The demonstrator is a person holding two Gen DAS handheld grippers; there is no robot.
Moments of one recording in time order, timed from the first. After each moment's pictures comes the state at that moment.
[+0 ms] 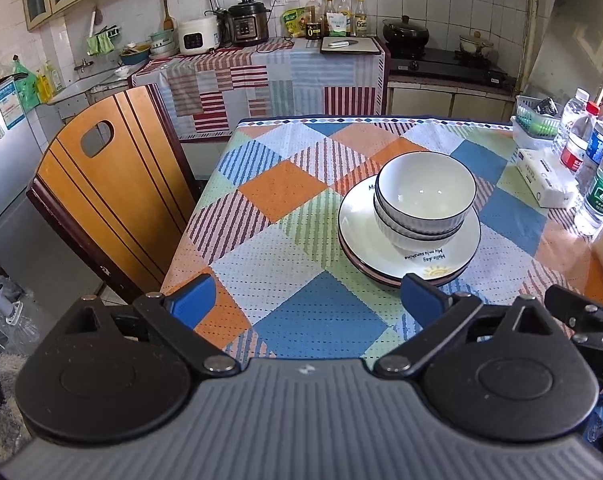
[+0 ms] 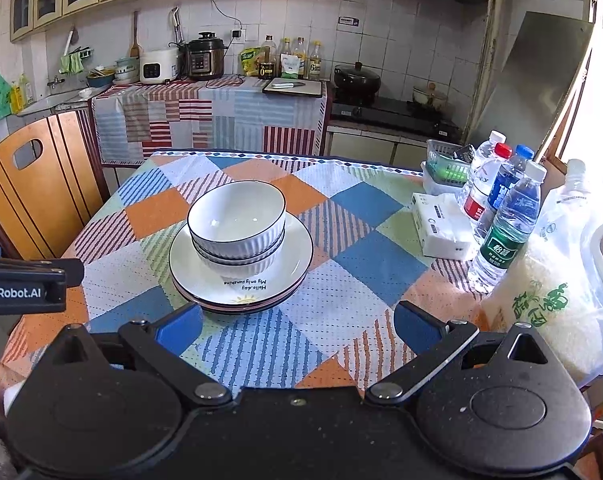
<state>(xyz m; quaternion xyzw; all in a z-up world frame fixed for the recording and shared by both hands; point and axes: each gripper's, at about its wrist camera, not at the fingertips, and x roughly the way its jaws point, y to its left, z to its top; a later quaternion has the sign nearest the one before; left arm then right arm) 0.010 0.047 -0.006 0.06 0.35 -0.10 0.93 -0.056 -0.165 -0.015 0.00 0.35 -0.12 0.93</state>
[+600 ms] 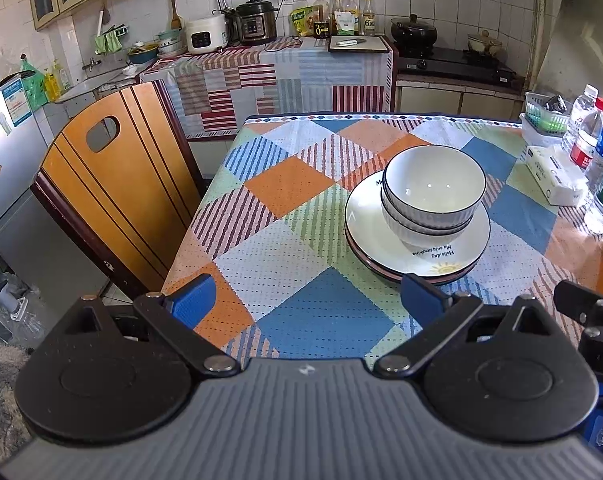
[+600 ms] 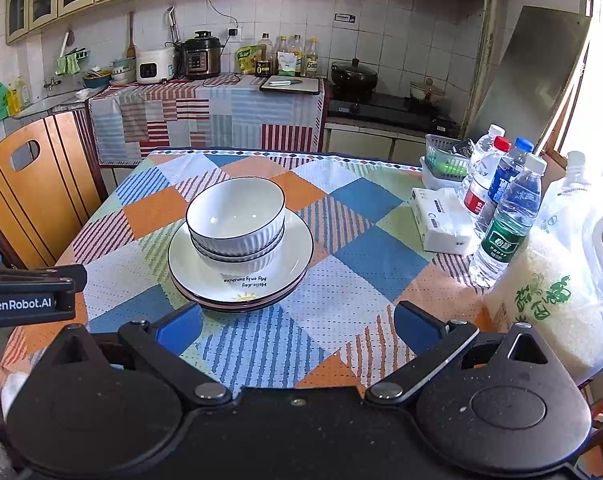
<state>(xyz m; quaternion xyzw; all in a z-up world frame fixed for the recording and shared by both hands) 0.010 0.047 -0.015 0.06 0.36 -0.09 0.93 -0.054 -0.166 -0.018 0.01 0.35 -0.12 0.93</state>
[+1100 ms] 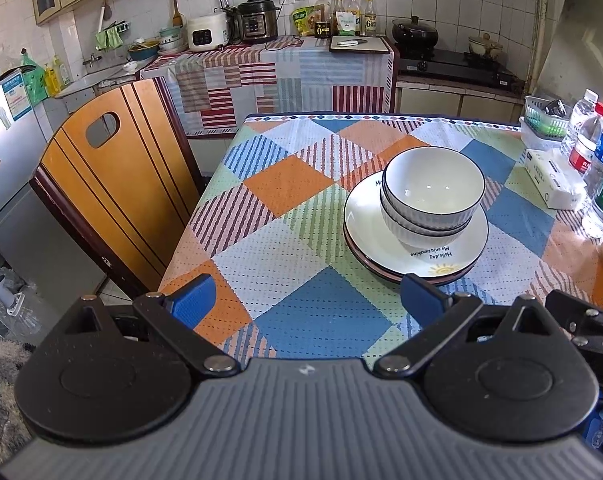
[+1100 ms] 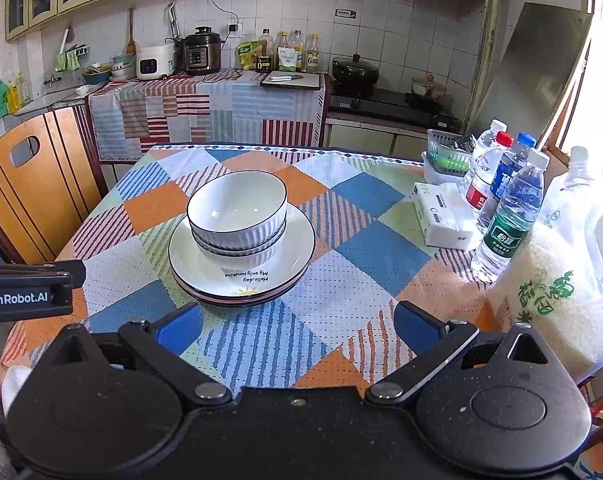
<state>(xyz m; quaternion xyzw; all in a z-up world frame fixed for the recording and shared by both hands) 0.011 0.049 -0.016 0.06 0.36 -0.09 0.93 -0.054 -0.164 -0.024 0.01 0.36 -0.12 0.93</state>
